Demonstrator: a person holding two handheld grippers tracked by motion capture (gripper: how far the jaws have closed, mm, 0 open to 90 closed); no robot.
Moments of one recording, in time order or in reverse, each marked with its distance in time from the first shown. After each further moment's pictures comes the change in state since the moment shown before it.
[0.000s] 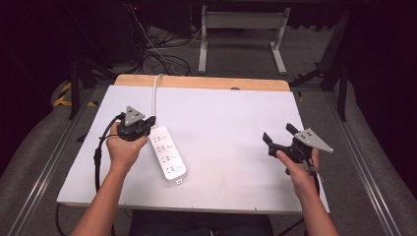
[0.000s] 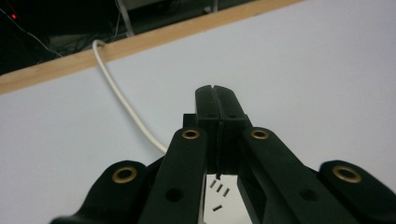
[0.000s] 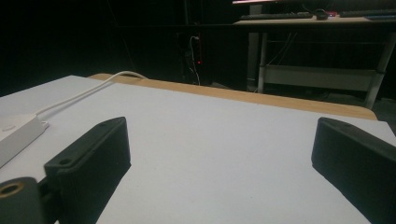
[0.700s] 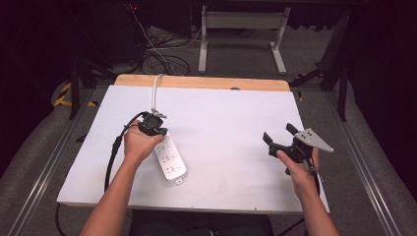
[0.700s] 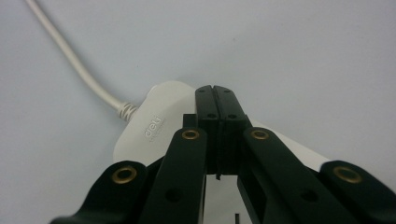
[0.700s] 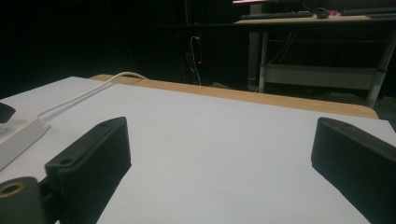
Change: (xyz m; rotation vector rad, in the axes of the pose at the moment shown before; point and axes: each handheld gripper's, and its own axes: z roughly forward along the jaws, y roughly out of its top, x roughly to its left) left arm -0.010 0.003 0.052 0.369 -0.070 0.030; right arm -0.001 0.000 0.000 0.003 0.005 0.011
